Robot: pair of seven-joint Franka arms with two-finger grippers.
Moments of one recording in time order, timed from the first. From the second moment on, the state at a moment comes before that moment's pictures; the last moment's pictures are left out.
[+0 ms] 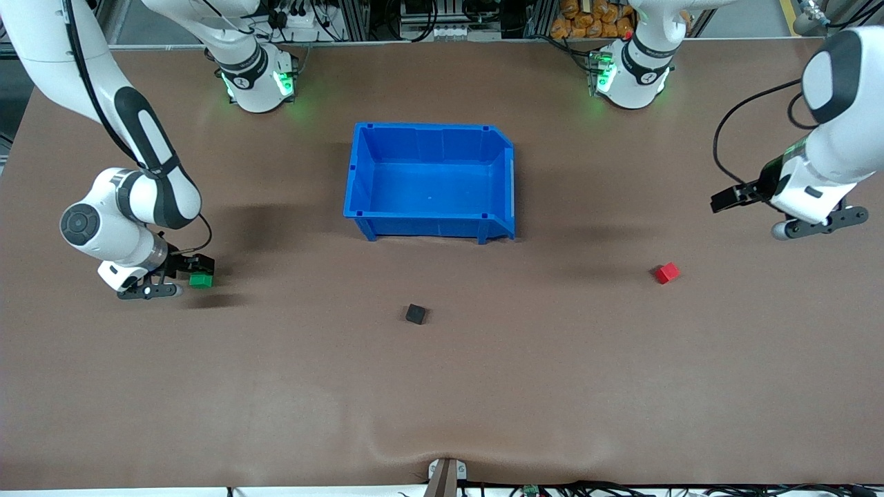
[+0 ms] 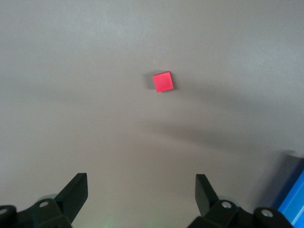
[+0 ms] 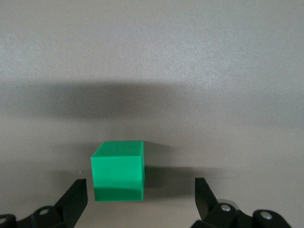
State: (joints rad) left arm 0.05 -0.03 -0.05 -2.02 0.04 1.87 -0.27; right arm -0.04 0.45 -0.11 -2.15 0.05 2.56 -0.26
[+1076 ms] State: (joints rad) left arm 0.05 0.27 -0.09 -2.04 -0.01 2.15 -0.65; right arm -0.04 0.46 -0.10 -2.14 0.05 2.56 -0.29
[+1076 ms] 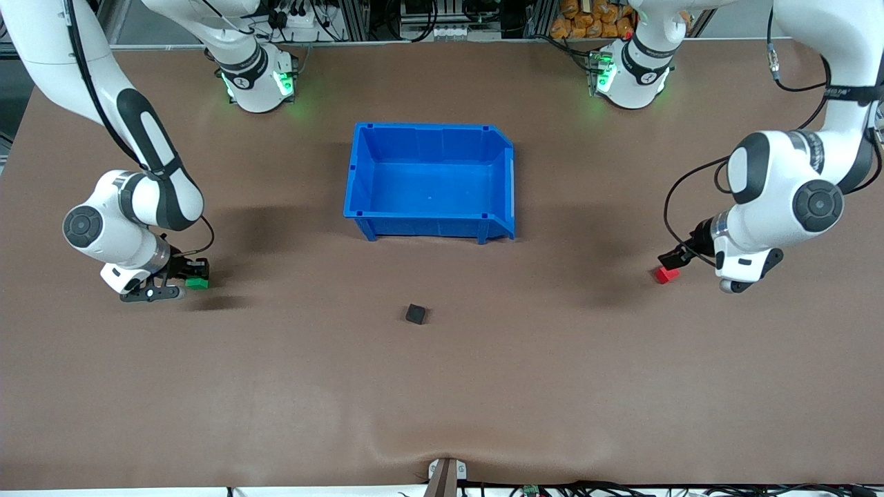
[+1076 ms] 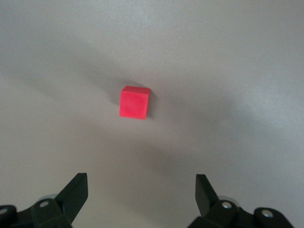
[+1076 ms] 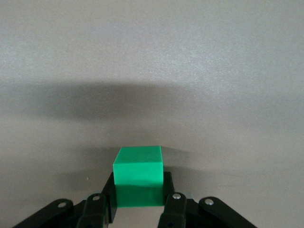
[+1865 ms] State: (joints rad) left arm 0.09 0.41 -0.08 -2.04 0.03 2.35 -0.65; right arm 0.03 0.46 -0.06 -1.91 0.05 2.42 -1.00
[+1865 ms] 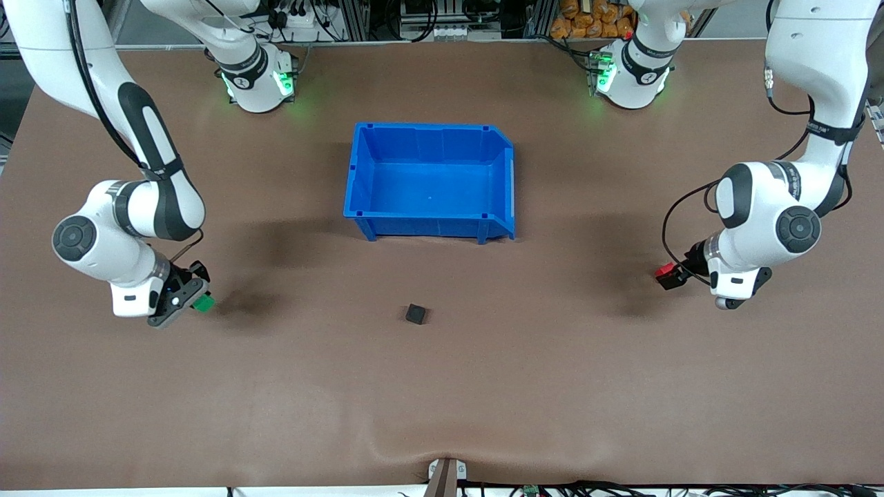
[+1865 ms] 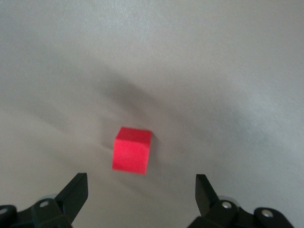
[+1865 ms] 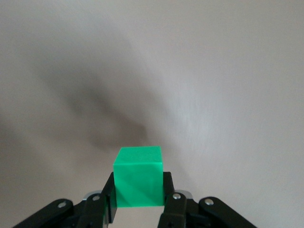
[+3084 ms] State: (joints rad) left arm 0.10 0.49 -0.09 -2.04 0.09 2.44 -0.64; right arm 0.50 0.76 0.00 -1.58 0.18 2.35 -1.09
